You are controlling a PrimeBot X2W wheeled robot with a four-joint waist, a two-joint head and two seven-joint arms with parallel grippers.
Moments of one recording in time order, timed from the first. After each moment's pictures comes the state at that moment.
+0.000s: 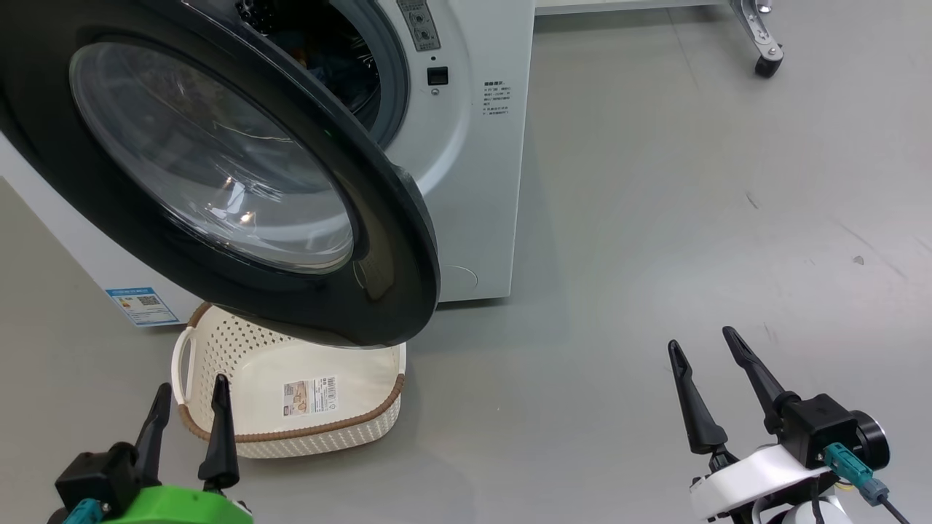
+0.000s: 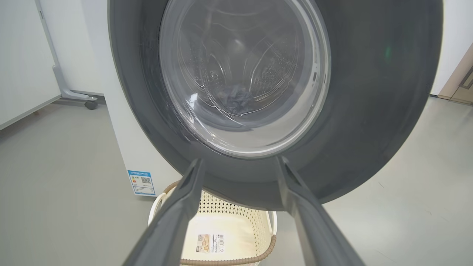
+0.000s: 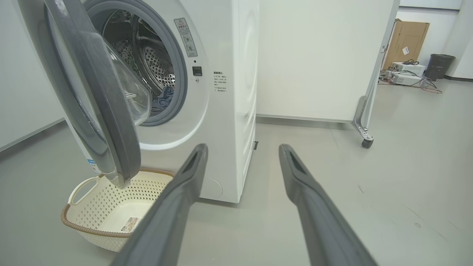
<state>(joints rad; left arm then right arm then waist) 0.09 0.17 -0.13 0.09 -0.52 -0.04 -0.23 0.05 -0.10 0.20 0.11 0.16 0.12 -0.26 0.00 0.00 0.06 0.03</state>
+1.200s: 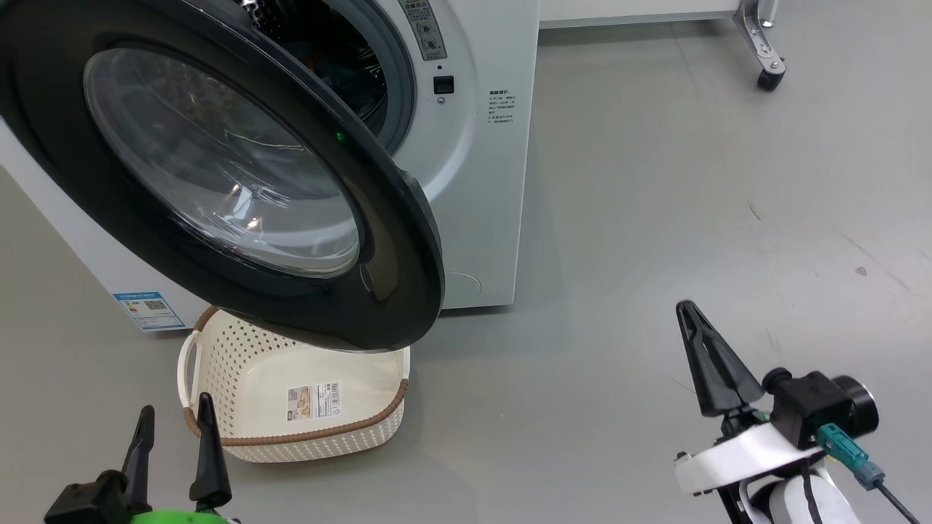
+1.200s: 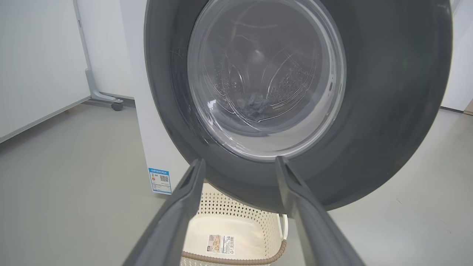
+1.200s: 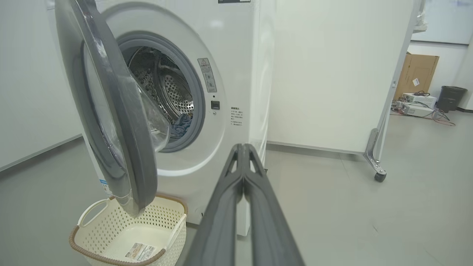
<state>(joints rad) 0.18 0.10 -0.06 0.03 -0.47 0.00 -0.25 0.02 -0.10 0.22 0.06 0.14 0.12 -0.26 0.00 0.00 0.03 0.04</state>
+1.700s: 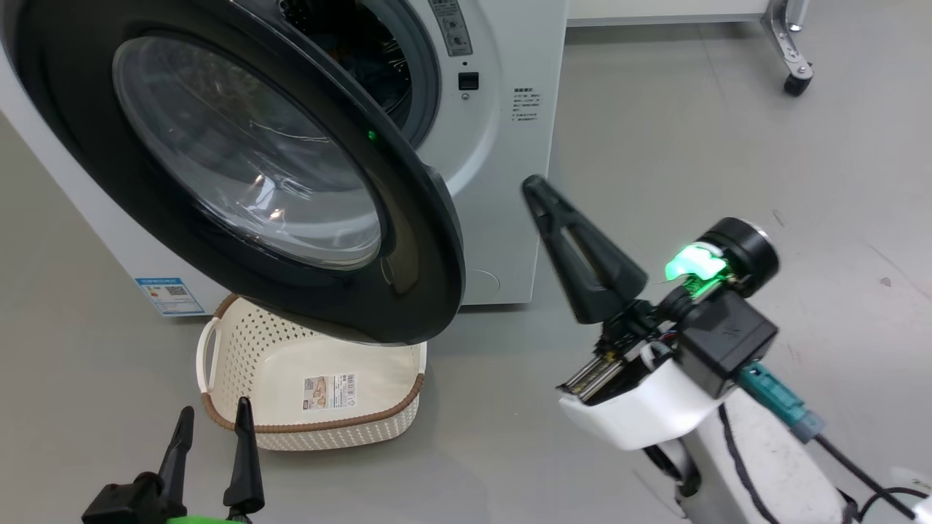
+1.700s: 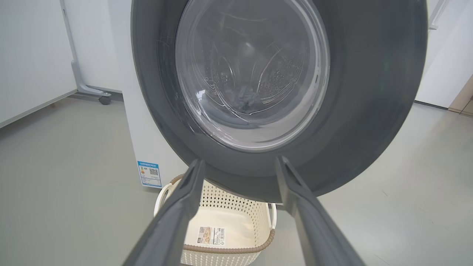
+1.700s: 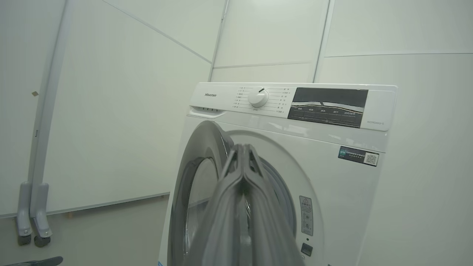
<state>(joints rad) 0.18 0.08 -0.11 0.03 -0.45 -0.04 -0.25 -0.32 -0.08 0.54 -0.14 0.15 0.12 -0.26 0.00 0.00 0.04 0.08</state>
